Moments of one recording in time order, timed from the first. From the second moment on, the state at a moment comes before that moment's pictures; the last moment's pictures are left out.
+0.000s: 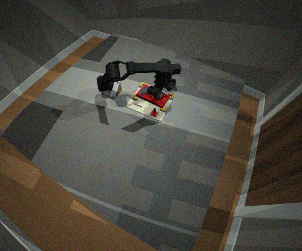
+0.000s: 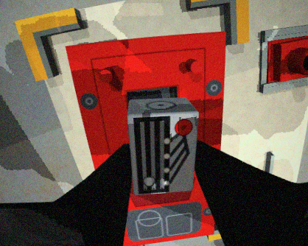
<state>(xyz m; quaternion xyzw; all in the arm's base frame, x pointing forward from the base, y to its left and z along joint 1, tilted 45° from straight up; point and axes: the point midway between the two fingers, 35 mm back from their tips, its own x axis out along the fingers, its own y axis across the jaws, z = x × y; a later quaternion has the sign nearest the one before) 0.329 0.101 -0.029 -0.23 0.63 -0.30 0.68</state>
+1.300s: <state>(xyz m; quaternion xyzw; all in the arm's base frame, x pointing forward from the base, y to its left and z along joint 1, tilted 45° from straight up) 0.329 0.096 -0.034 -0.25 0.64 -0.28 0.67</state>
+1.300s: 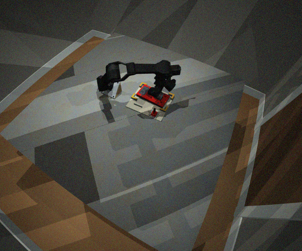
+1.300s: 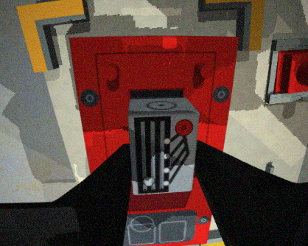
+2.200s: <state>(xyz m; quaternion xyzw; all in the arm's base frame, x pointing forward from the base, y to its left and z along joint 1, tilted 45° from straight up) 0.329 0.093 -0.038 -0.25 0.64 -0.28 0.67</state>
